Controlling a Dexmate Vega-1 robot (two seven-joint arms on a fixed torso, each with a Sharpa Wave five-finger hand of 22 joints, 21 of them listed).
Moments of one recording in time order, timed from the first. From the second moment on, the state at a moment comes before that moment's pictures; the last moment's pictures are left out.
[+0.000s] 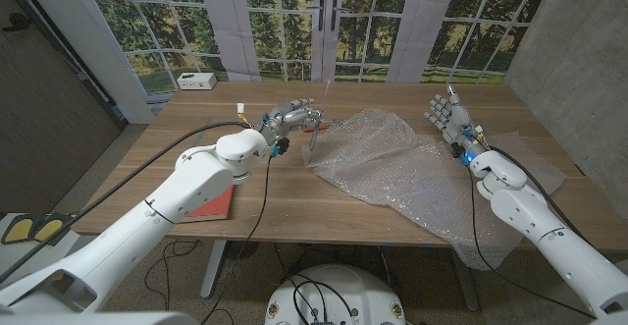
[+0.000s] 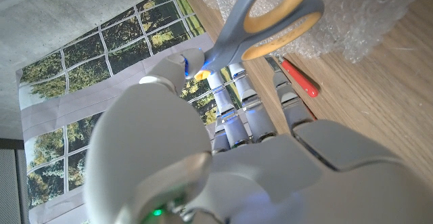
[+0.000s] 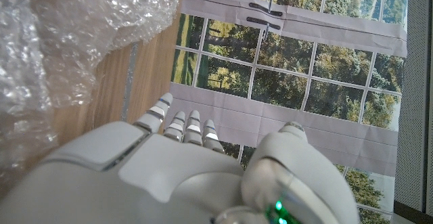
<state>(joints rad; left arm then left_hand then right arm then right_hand) 0.89 0.68 0.44 -2.05 -0.61 0.45 0.27 1.04 -0.01 0.55 -0.16 0.80 0.24 0.04 0.19 0.18 0.71 -0.12 0.53 0.71 0.78 -0.06 0.23 0.21 0.31 0.22 0.23 0.19 -0.99 -0.62 -0.20 -1.44 0.87 0.23 0.11 0.37 0.13 -0.14 0.02 0.21 -0.02 0.01 0.19 0.18 0.03 0.04 0.20 0.19 -0.06 0.01 0.19 0.19 0.11 0.09 0.18 0.16</state>
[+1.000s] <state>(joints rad) 0.87 0.67 0.42 -1.96 -0.81 0.37 0.18 1.05 -0.01 0.54 -0.16 0.80 0.24 0.04 0.19 0.18 0.71 -0.12 0.54 0.71 0.79 -0.07 0.22 0.21 0.31 0.21 0.23 0.19 -1.00 -0.62 -0.20 -1.45 0.86 0.25 0.10 0.37 0.13 -0.14 0.01 0.21 -0.02 0.01 0.19 0.18 0.03 0.02 0.20 0.19 -0.06 -0.01 0.19 0.19 0.11 0.09 0.18 0.16</state>
